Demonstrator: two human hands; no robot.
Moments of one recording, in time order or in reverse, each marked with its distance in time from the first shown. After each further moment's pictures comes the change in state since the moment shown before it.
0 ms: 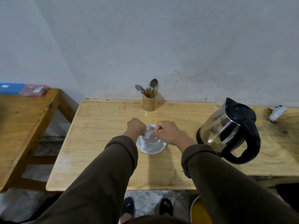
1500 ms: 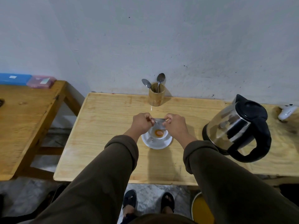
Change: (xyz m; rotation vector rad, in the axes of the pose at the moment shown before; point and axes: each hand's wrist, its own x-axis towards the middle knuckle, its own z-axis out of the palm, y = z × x) left_hand -0.005 -0.022 -0.005 -0.084 -0.008 0.386; right_hand 0.013 0.002 0.011 0.037 0.231 0.151
